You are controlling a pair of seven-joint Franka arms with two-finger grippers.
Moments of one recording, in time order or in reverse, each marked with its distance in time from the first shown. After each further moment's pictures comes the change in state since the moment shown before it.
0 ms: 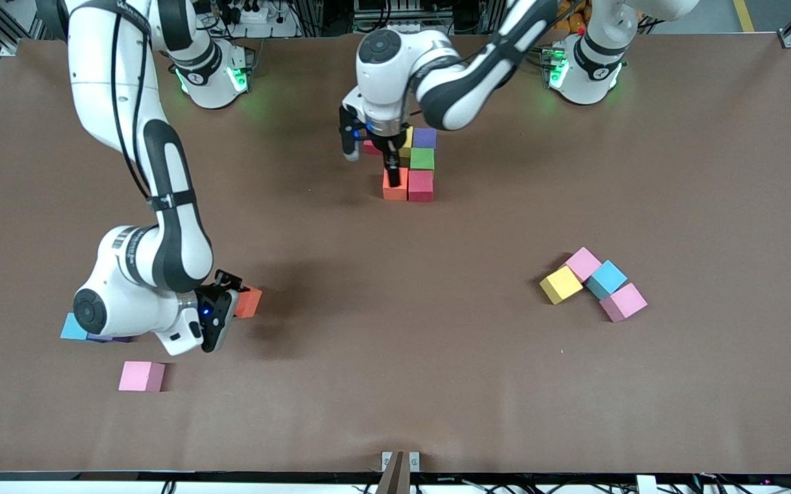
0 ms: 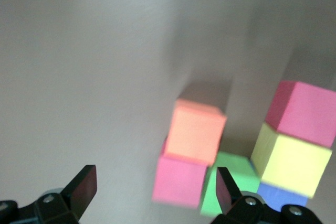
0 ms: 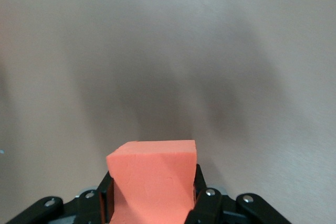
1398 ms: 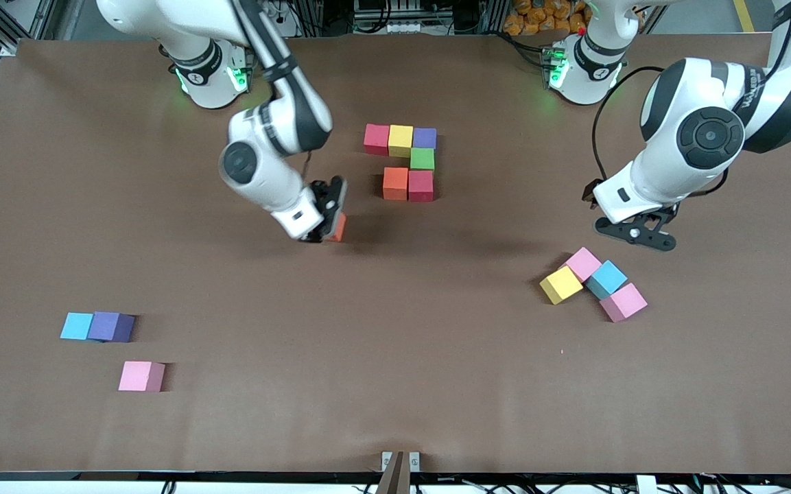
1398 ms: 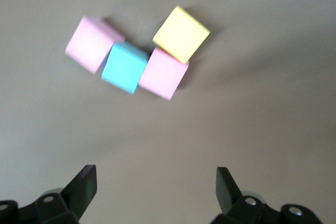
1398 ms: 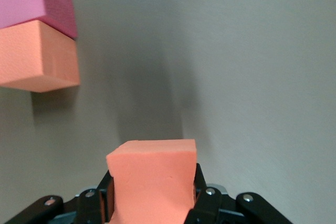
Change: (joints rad) left arm 0.622 -0.288 0.130 -0.123 -0.101 -0.276 -0.073; right arm 0.593 -0.384 0.005 -0.694 0.001 0.640 0.104
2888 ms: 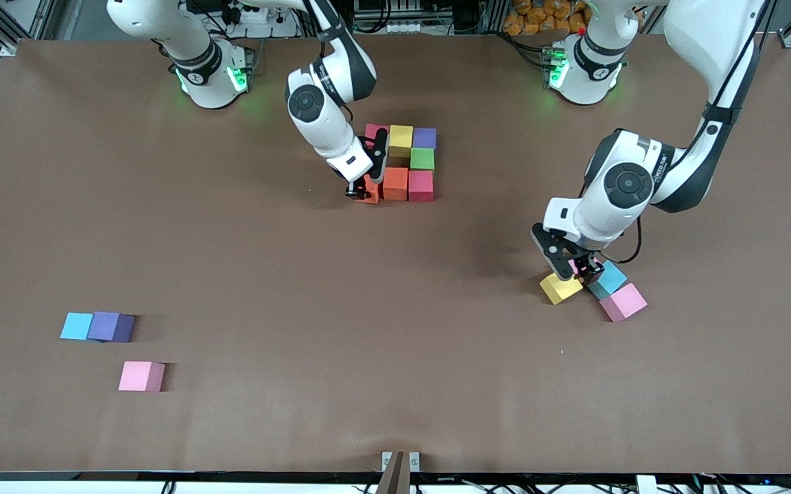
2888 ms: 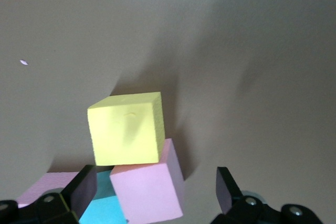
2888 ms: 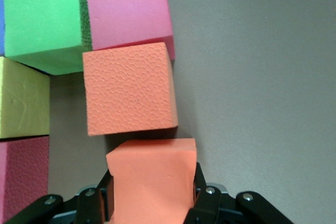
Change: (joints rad) left arm -0.007 0.228 -0.035 -0.142 0.160 0.495 0.496; right arm 0.281 0.020 0.002 -0.134 0.168 0.226 0.034
